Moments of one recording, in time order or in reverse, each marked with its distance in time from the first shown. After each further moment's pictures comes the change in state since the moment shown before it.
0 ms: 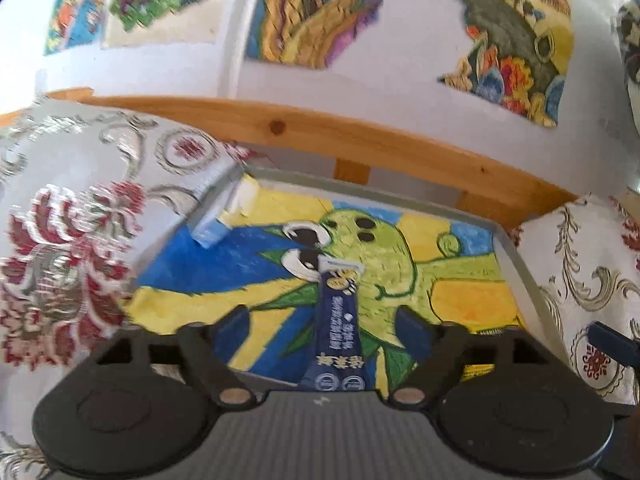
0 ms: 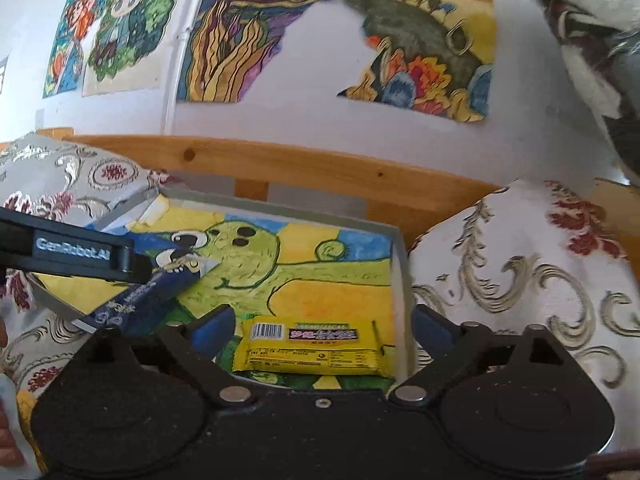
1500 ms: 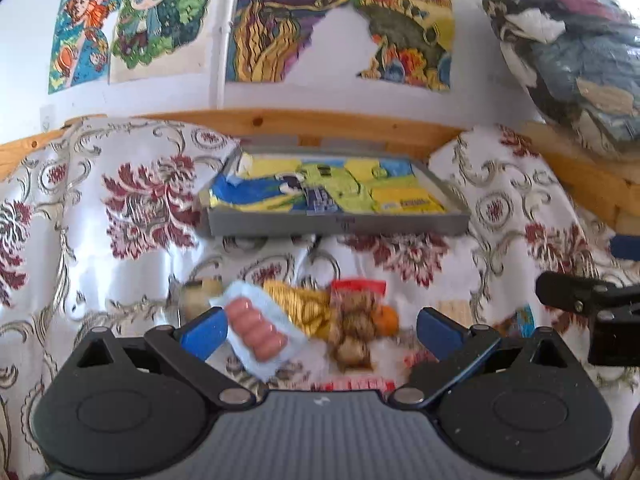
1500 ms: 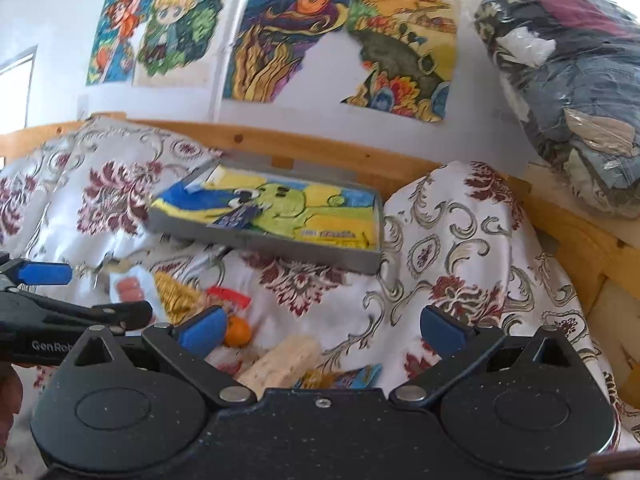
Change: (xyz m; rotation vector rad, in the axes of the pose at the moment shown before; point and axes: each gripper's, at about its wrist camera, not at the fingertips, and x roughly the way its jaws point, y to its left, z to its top) left arm -0.180 0.043 -0.123 0.204 -0.012 -0.127; right arm -0.226 0.040 -0.056 -0.025 0.079 -0.025
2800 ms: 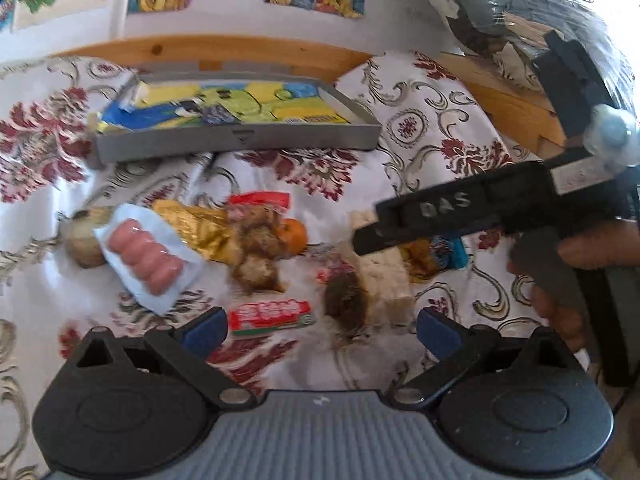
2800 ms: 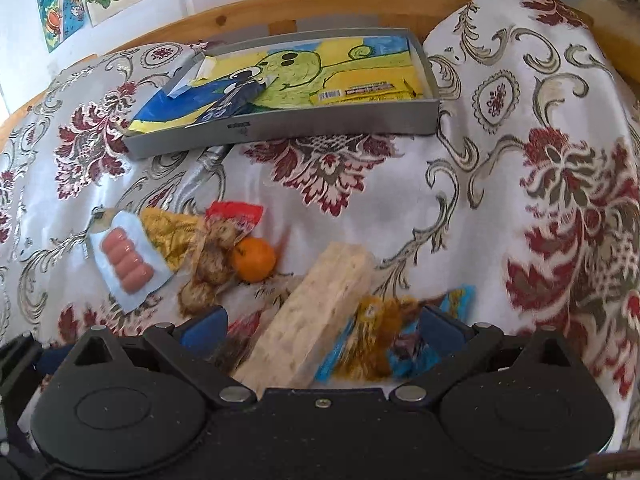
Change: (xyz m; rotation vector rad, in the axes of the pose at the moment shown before) left arm 0.031 -0.014 -0.031 0.064 0.184 -0.304; right arm 0.125 -0.011 -0.009 0.215 0.417 0.176
